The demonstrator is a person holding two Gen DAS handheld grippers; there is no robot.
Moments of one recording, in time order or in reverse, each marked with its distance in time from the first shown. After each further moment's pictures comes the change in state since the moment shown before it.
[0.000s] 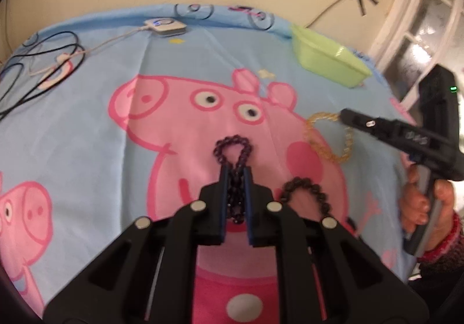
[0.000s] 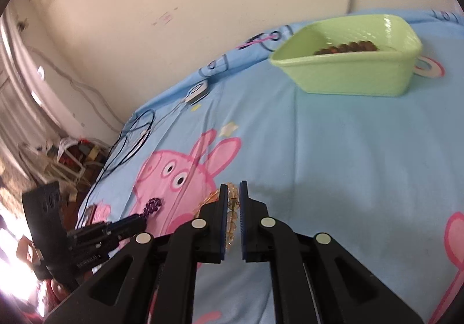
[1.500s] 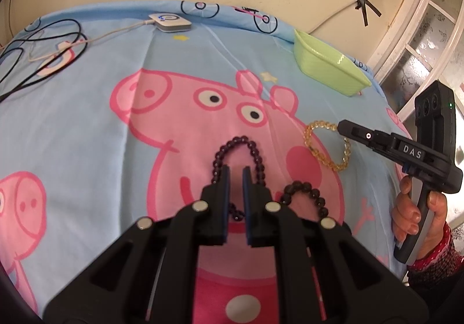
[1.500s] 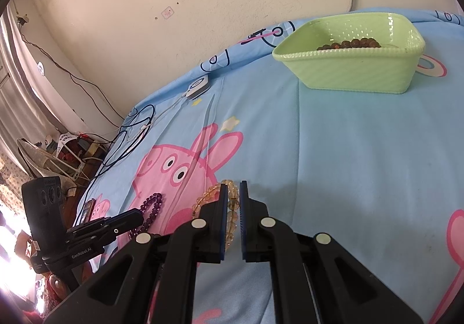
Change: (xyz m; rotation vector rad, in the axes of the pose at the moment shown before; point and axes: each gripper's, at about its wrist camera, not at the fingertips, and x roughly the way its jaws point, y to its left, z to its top) left arm 0.005 0.010 0.002 -0.066 0.009 -0.008; right arm 0.001 0.001 -0.003 -0.001 0.013 -0.011
